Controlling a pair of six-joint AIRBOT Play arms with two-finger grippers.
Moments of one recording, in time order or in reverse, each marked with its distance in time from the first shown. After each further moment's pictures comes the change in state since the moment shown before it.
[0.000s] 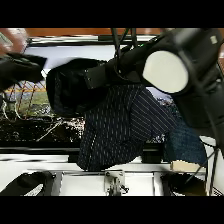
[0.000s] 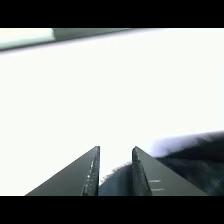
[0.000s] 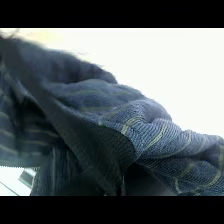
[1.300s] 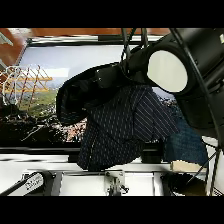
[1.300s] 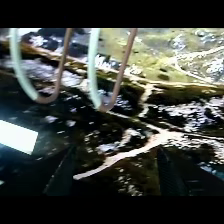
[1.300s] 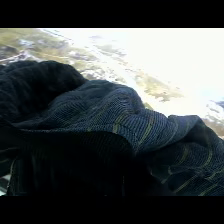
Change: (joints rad) left arm 0.903 -0.319 -0.317 -0.122 -0.186 0.390; right arm 0.000 0.000 0.007 -0.144 0.124 0.045
